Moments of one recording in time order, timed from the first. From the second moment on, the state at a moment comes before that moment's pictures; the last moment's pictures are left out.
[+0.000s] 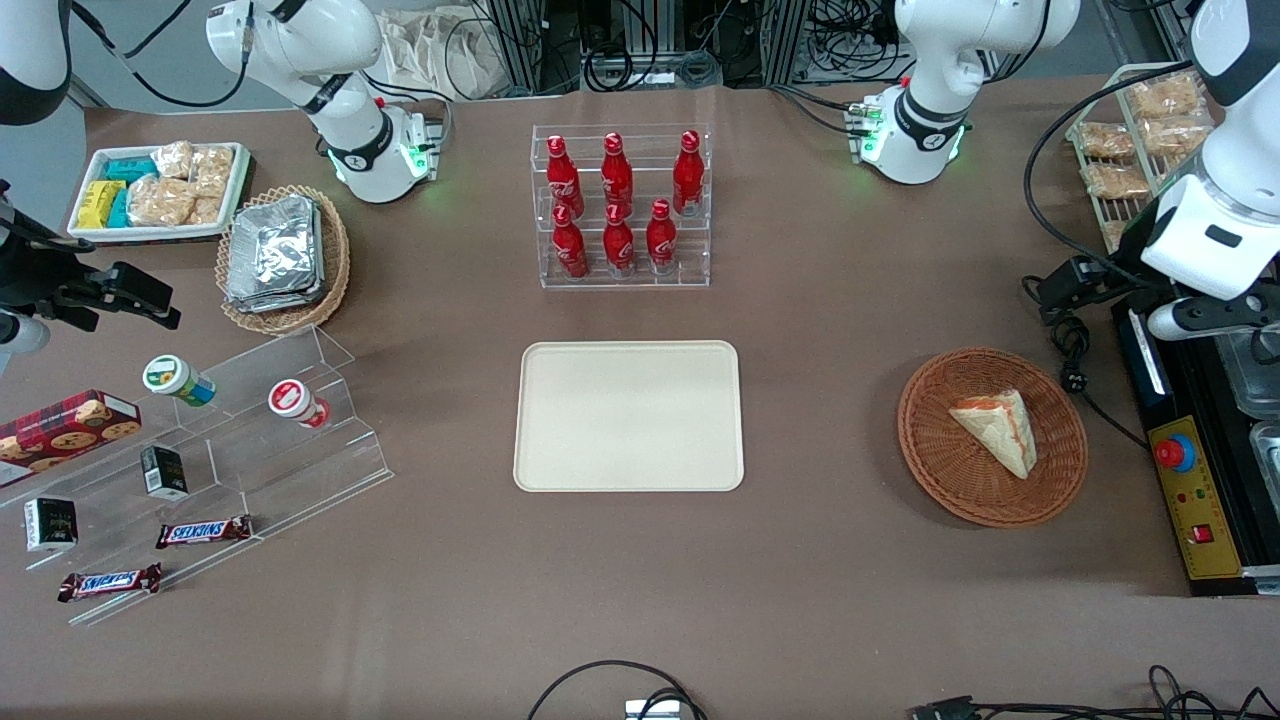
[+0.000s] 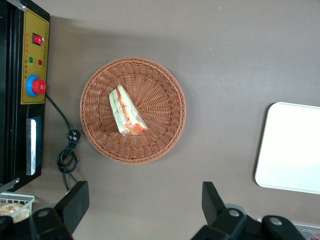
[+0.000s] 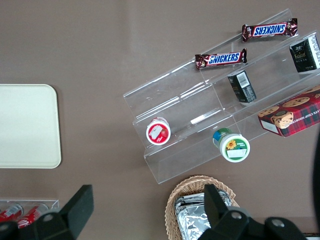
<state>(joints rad) -0.21 -0.01 0.10 -1.64 0.03 1.65 -0.23</state>
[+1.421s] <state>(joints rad) -0.19 0.27 0.21 -2.00 0.03 2.20 -0.58</state>
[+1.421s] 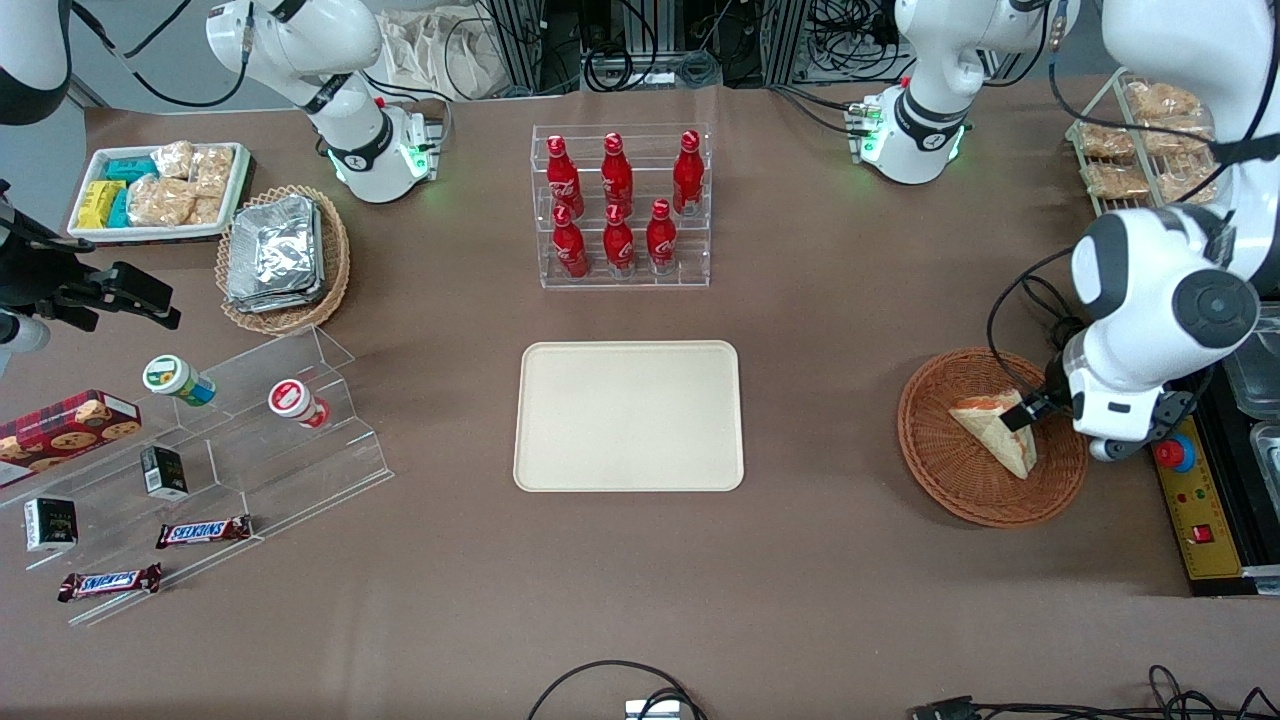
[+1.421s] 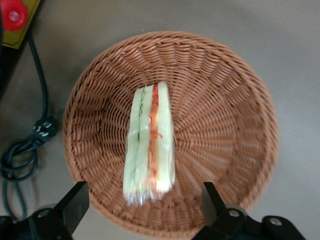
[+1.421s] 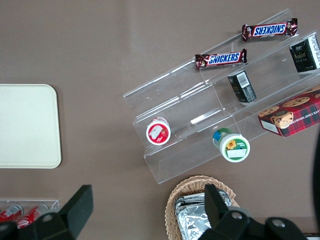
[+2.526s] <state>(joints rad) -0.19 0.44 0.22 -2.00 -0.05 2.29 -0.65</state>
